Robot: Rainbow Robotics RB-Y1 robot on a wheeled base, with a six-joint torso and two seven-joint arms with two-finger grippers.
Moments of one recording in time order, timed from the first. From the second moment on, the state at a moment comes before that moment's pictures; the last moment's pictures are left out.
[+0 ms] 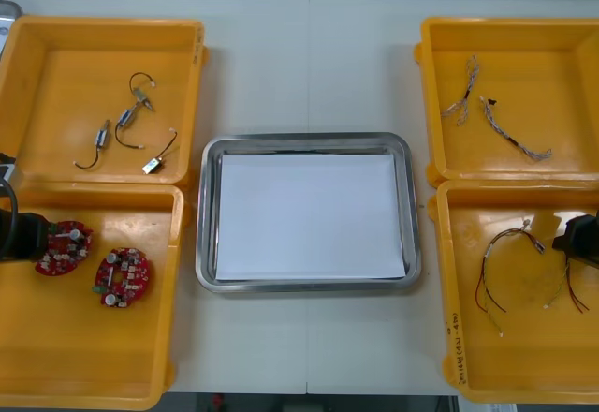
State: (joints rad) right arm -0.07 -0.58 -0.31 -1.71 -0.62 1.42 1.33; left arm -0.02 0.72 0.23 -1.86 0.72 1.50 -1.44
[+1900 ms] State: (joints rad) right arm -0.08 -0.72 -0.51 -2.34 -0.93 1.92 1.33; left arm -0.39 0.74 -0.06 -2.39 0.90 1.91 -1.00
